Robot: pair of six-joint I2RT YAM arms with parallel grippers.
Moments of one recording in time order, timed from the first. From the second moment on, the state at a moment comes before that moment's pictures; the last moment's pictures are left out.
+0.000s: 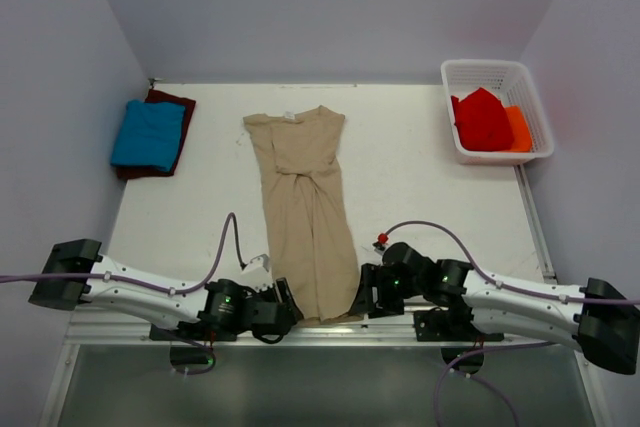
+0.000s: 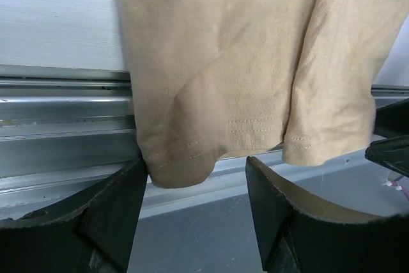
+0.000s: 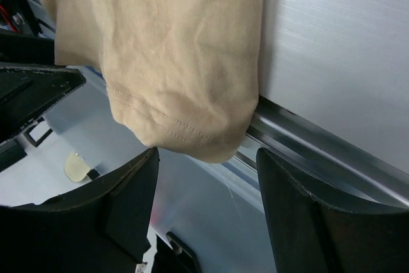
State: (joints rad) left arm -1.67 1.03 0.44 -0.65 -0.40 -1.91; right arm 1.08 0.87 0.28 -0.31 -0.28 1.17
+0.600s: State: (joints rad) left arm -1.68 0.97 0.42 -0.70 -0.41 -1.95; right arm 1.09 0.87 0.29 -0.38 -0.22 1.18
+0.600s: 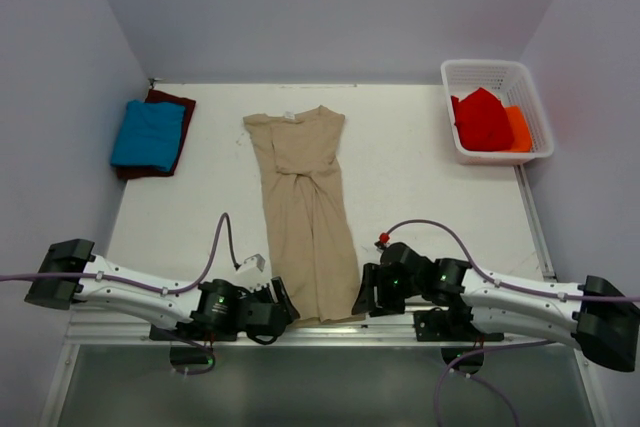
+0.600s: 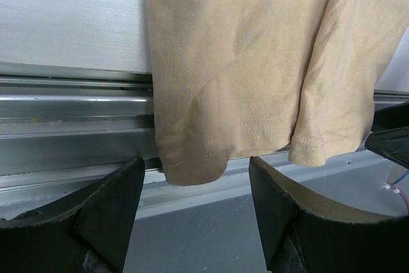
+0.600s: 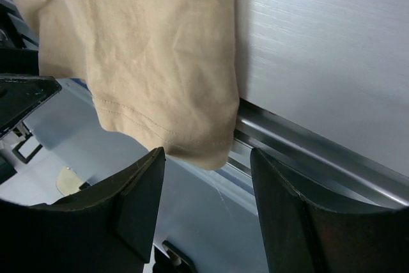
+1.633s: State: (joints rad) left arm -1.58 0.96 0.34 -0.49 -0.31 -1.88; right arm 1.12 0.87 0.30 -0.33 -0.19 1.20
